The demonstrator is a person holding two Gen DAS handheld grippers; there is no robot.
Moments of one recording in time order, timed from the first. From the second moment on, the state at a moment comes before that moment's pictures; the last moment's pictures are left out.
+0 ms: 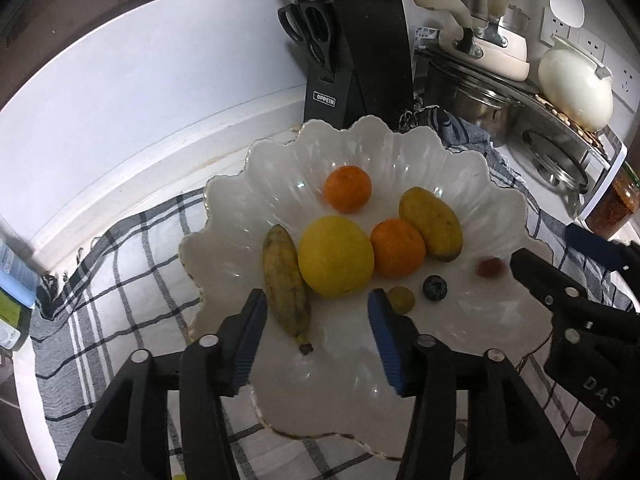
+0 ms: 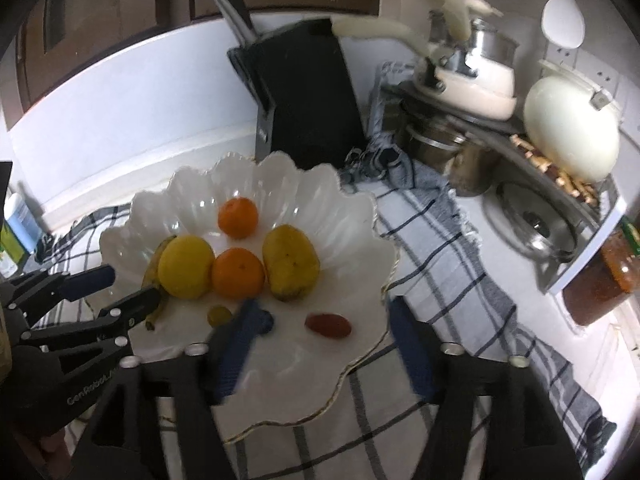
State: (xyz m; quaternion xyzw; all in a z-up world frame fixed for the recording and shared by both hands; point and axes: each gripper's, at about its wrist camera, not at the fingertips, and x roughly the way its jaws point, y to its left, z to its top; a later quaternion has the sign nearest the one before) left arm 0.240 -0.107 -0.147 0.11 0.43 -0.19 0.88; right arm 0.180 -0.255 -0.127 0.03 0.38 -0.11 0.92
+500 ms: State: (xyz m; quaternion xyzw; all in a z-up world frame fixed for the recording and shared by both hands) left arm 0.209 -0.077 -0.122 0.11 0.40 -0.17 0.90; right arm 0.148 -0.234 -0.106 0.02 0.35 -0.13 0.93
